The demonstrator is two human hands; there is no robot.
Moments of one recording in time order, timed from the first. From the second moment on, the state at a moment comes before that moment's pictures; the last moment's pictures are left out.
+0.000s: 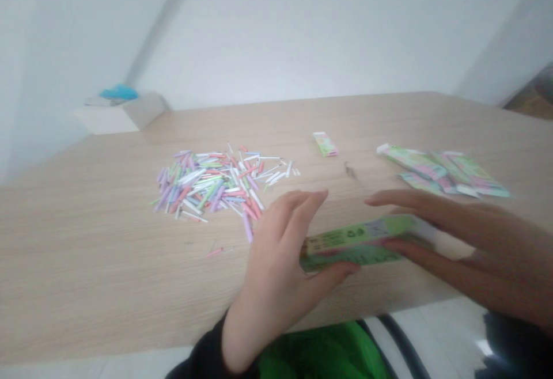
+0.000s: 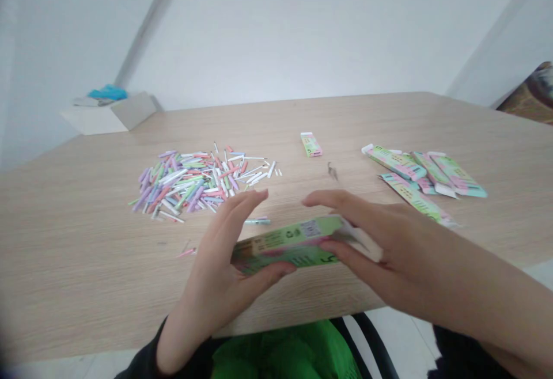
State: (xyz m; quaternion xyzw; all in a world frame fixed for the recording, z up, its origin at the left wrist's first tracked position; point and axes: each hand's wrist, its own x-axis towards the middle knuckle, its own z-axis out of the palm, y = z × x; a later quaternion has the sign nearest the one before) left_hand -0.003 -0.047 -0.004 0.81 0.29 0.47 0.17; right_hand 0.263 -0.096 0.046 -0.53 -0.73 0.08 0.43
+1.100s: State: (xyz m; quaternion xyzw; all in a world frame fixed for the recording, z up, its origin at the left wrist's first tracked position) left_hand 0.003 -0.058 -0.066 0.59 0.31 0.68 0.32; right_hand 0.112 -0.064 -0.038 -0.37 -0.51 0.41 0.66
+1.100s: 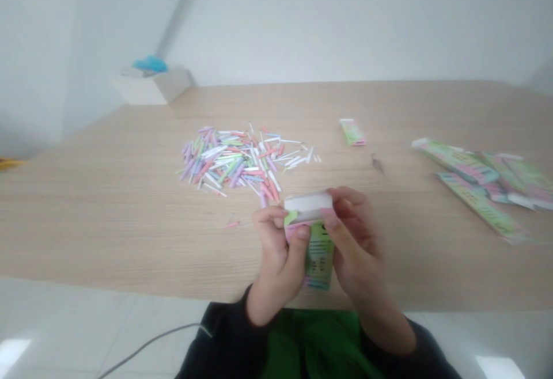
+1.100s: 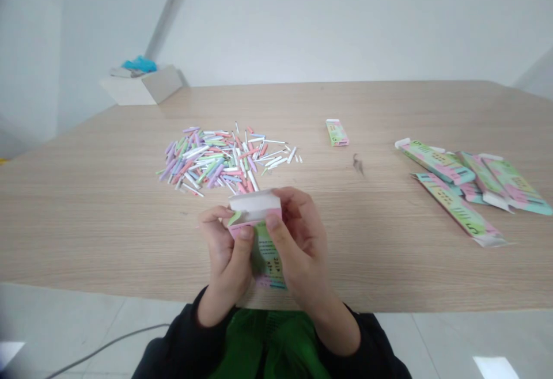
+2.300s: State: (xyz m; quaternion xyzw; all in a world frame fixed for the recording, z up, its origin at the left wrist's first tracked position) left_hand -0.017 -0.054 -0.061 0.69 0.27 0.63 0.23; right_hand 0.141 -0.063 -0.011 -0.33 -0.68 0.38 0.53
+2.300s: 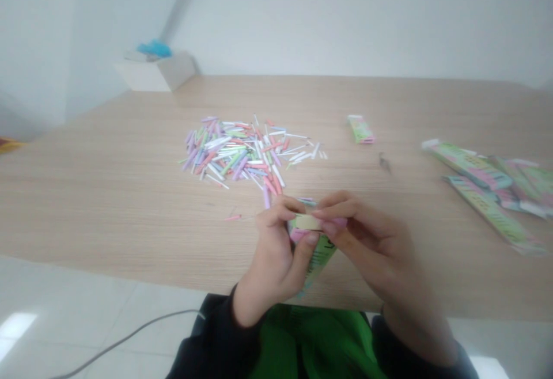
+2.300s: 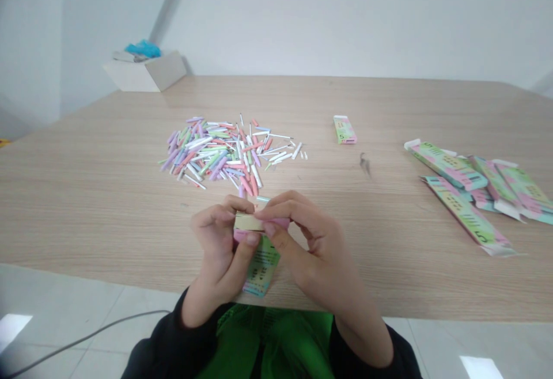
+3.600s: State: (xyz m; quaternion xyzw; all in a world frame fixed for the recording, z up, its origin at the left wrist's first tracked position) left_hand -0.019 -0.061 -0.043 0.70 0.26 0.62 0.25; right_hand 0.133 -0.085 -0.030 -0.30 -0.62 0.41 0.60
